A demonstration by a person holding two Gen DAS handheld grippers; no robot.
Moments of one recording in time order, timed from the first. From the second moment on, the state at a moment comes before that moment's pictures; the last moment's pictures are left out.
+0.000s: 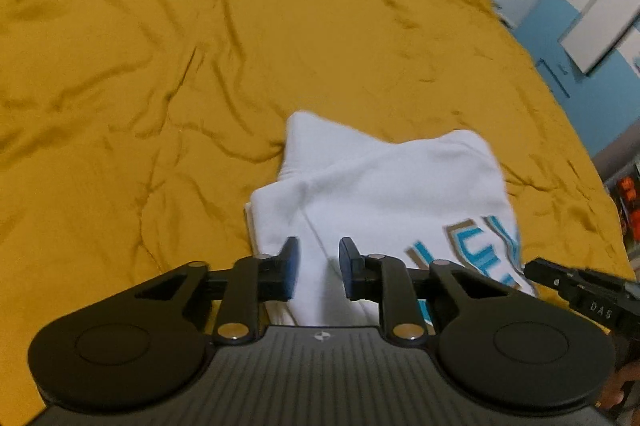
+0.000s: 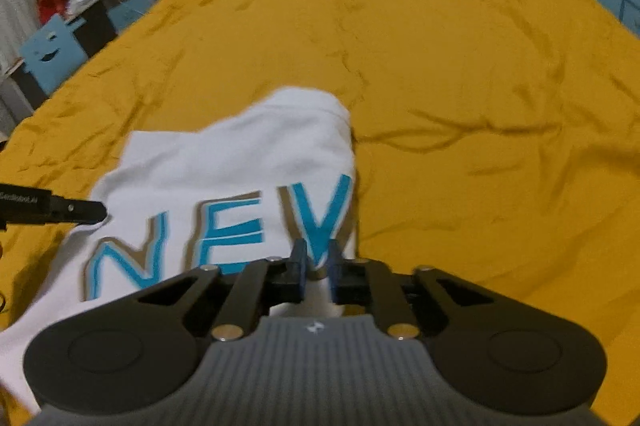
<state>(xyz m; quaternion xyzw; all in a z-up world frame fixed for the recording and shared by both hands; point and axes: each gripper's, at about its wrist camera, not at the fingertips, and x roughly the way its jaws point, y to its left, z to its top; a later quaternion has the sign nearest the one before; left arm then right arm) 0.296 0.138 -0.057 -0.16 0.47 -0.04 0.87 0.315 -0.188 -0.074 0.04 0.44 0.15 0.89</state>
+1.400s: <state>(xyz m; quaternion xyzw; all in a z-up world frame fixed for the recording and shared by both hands) 0.142 0.077 0.022 -0.04 0.41 -0.10 0.90 0.153 -0.184 -0.009 -0.04 0.41 0.18 0.90</state>
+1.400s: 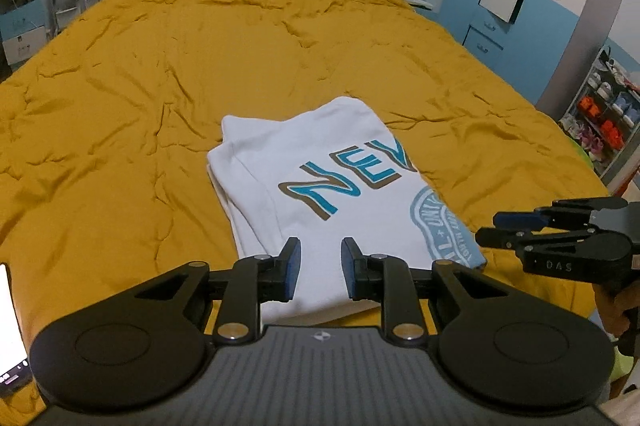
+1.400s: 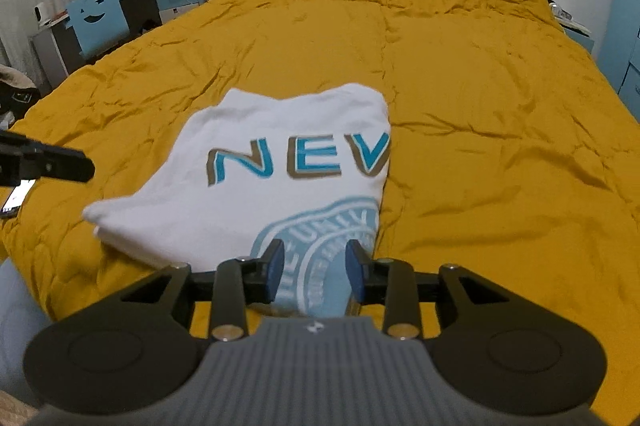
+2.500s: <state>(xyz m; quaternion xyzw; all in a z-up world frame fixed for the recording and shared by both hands) 0.124 0.063 -0.019 0.03 0.37 -0.08 0.92 0.152 -0.179 -0.050 -0.08 0.40 0.18 0.90</state>
